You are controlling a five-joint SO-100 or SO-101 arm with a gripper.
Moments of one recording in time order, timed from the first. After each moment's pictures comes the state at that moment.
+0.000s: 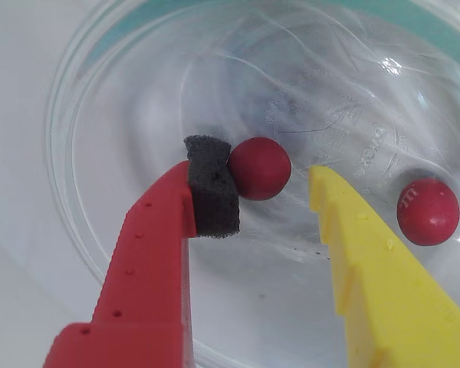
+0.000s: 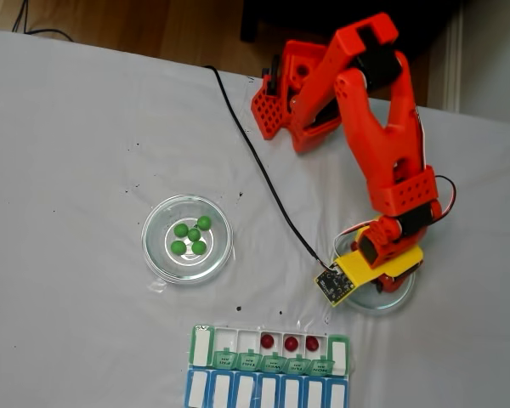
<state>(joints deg) -35.6 110.0 124.9 41.1 -2.9</state>
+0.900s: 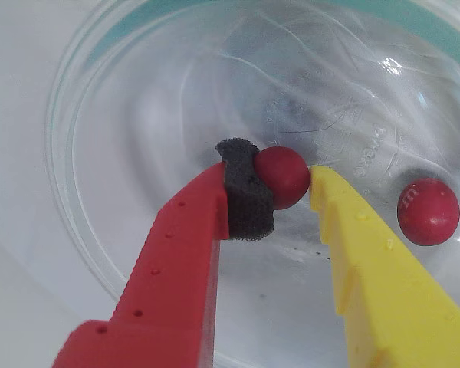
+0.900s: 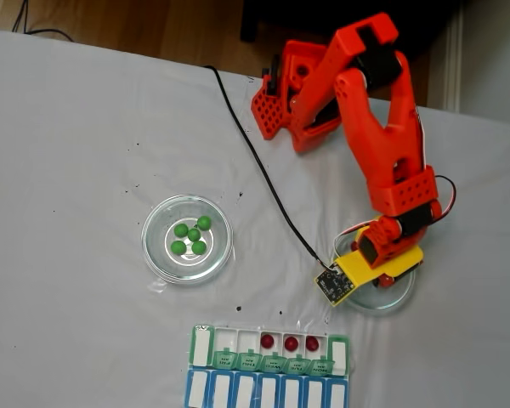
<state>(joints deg) -35.6 110.0 124.9 41.1 -2.9</state>
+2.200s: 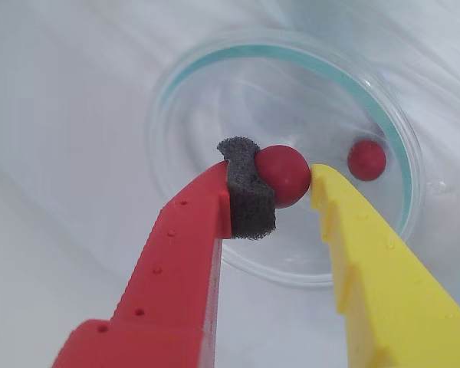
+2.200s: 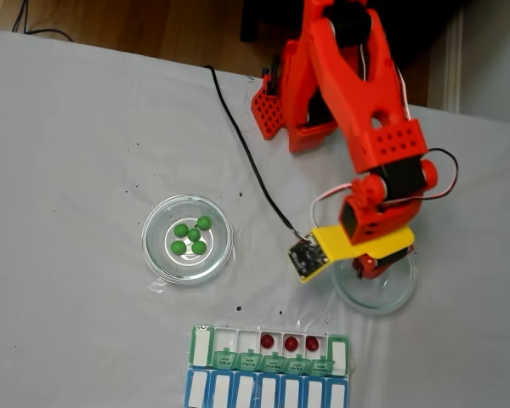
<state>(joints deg) -24.2 134.3 120.9 63.4 -4.7</state>
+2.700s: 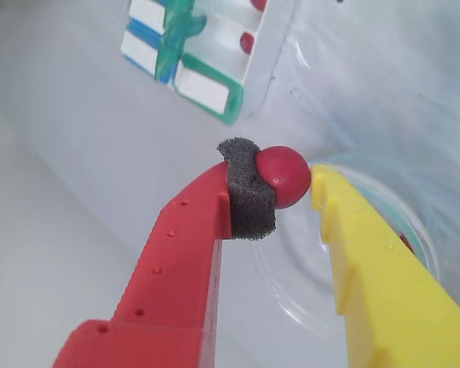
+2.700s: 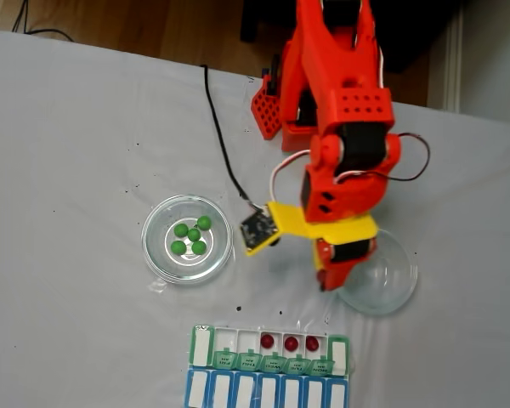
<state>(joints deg) -8.2 144.0 121.9 60.3 -9.4</state>
